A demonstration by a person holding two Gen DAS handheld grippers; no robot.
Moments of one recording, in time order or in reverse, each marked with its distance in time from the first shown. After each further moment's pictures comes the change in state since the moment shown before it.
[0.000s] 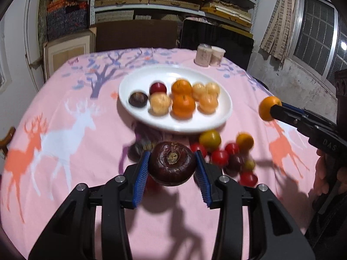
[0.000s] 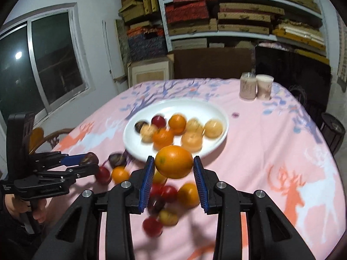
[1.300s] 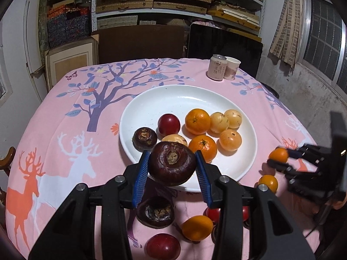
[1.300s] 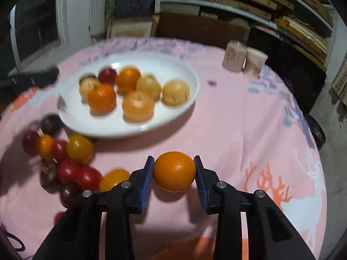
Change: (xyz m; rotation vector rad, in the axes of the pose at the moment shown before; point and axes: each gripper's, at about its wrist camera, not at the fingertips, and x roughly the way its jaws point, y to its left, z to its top) left arm 0.054 0.012 0.058 0.004 -0.017 0.048; right arm 0.074 -0.033 -0.019 -0.130 0.219 -0.172
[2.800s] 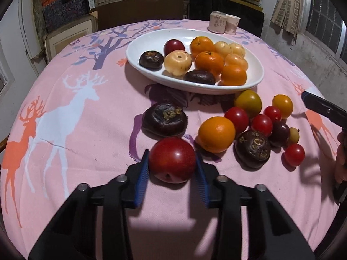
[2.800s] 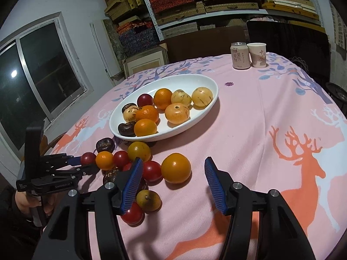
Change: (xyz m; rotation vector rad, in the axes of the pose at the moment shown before) left arm -0.007 0.007 -0.097 0.060 0.168 0.038; right arm -0.037 -0.010 -0.042 0.258 -0.115 0.266
